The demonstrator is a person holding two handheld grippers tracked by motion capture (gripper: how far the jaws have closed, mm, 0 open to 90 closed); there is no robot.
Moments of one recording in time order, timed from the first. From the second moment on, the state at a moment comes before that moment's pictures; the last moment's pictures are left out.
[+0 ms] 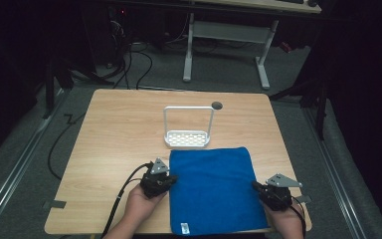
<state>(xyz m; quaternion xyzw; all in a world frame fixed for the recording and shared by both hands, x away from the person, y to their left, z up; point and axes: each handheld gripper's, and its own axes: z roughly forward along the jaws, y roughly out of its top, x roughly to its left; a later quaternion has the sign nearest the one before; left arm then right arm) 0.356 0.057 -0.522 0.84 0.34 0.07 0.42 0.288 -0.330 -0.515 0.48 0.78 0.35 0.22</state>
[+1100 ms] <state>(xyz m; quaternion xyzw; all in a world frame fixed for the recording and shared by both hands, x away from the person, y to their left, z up) 0.350 0.115 -0.530 0.83 0.39 0.08 0.40 0.311 -0.274 -0.526 0.40 0.83 0.35 0.17</state>
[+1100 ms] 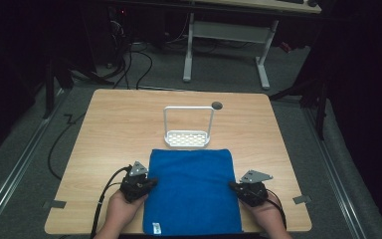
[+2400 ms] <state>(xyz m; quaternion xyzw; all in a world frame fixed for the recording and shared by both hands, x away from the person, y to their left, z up) 0.410 0.117 -0.530 0.78 0.42 0.17 0.44 0.322 -0.273 -0.506 0.44 0.77 0.40 0.25</state>
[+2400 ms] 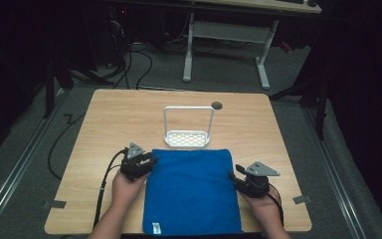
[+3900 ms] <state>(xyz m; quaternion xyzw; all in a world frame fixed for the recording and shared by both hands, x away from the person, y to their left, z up) 0.438 0.103 -0.535 0.79 0.45 0.18 0.38 0.423 -0.266 -0.531 0.51 0.76 0.33 0.23</state>
